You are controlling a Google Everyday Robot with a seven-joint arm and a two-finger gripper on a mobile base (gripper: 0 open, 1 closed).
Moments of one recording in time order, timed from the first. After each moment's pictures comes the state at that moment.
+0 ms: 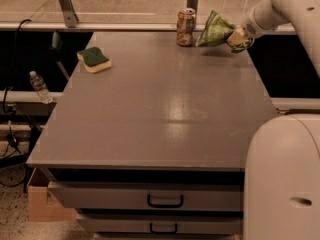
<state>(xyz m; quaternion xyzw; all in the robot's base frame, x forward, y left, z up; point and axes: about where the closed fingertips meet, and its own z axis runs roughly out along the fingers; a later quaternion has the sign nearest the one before) 0.827 -0.277 0.892 -0.38 0.84 -0.07 0.38</state>
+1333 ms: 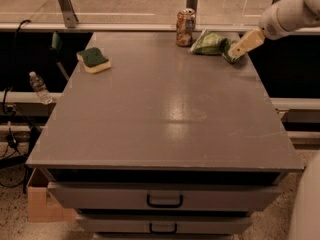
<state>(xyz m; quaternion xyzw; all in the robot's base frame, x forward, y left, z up) 0.781 -0.282 0.920 -0.40 0.81 -0.03 0.43</state>
